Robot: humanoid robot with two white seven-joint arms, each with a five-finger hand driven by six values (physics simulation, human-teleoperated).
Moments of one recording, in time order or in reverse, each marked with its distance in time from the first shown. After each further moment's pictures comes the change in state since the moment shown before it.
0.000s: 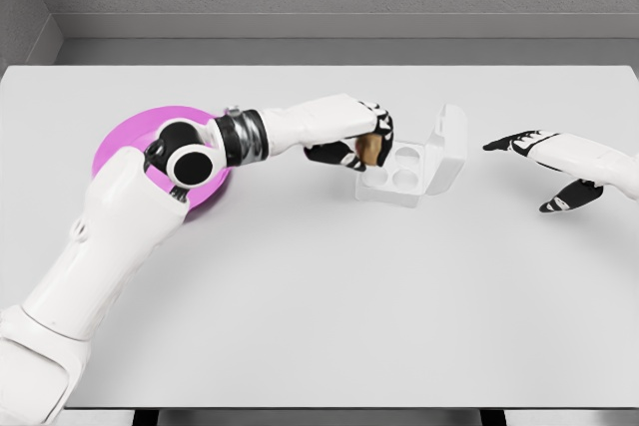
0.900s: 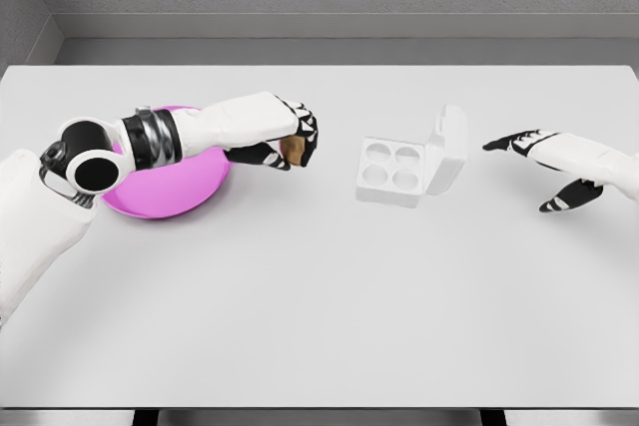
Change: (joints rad) left arm 0.044 0.288 0.002 -0.187 0.100 -0.012 -0.001; right arm -0.002 0.000 0.001 -0.002 0.000 -0.001 0.000
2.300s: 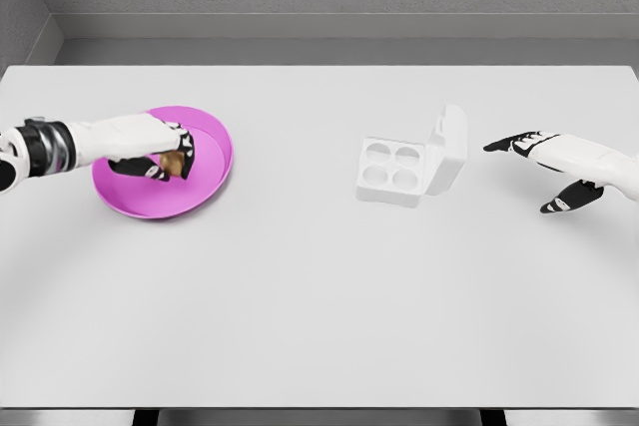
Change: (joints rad) left arm -0.011 0.306 -0.085 0.137 0.003 0.004 0.001; right arm 0.002 0.000 0.000 0.006 0.000 0.000 0.000
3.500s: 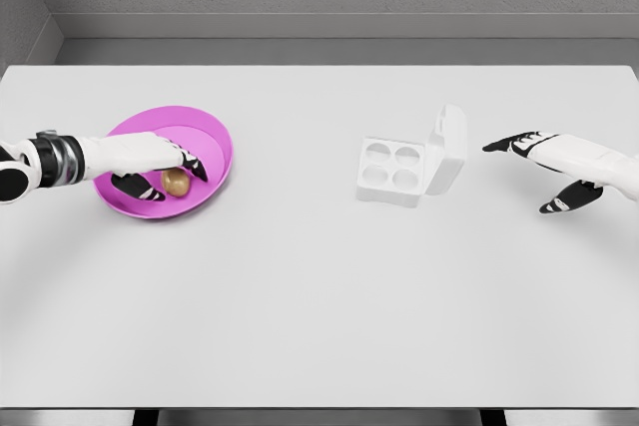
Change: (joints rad) left arm -0.035 0.000 -0.101 0.059 0.000 0.010 0.001; right arm 0.000 0.000 0.001 -0.002 0.001 -0.002 0.000
